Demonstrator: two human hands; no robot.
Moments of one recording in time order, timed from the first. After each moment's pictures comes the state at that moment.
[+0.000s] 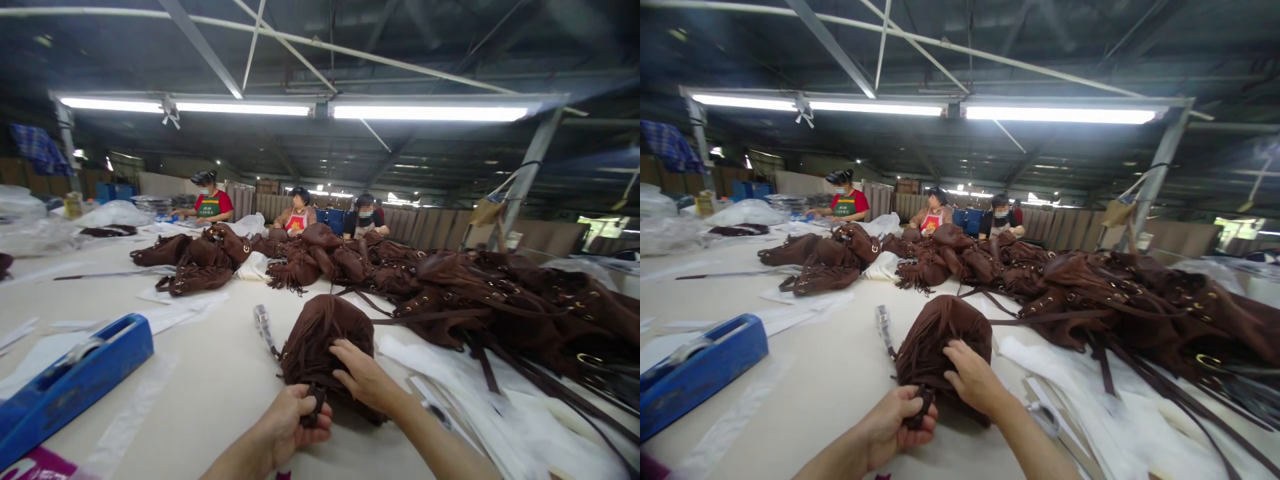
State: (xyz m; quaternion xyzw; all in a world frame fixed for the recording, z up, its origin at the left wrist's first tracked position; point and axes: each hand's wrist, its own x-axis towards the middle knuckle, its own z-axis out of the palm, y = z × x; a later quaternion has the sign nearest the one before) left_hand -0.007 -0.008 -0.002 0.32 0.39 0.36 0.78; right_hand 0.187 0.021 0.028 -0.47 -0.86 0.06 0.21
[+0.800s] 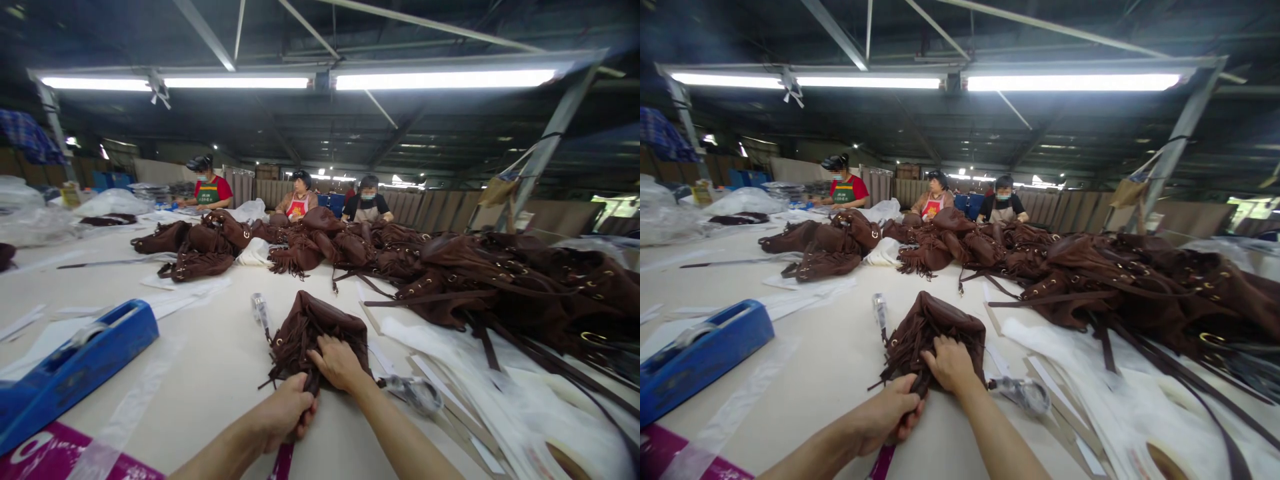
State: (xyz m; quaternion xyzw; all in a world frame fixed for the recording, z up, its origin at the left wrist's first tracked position) left_hand -0.018 -0.015 -0.005 0.45 0.45 0.27 0.72; right_hand 0.126 0.036 0.000 -0.61 -0.79 0.02 0.10
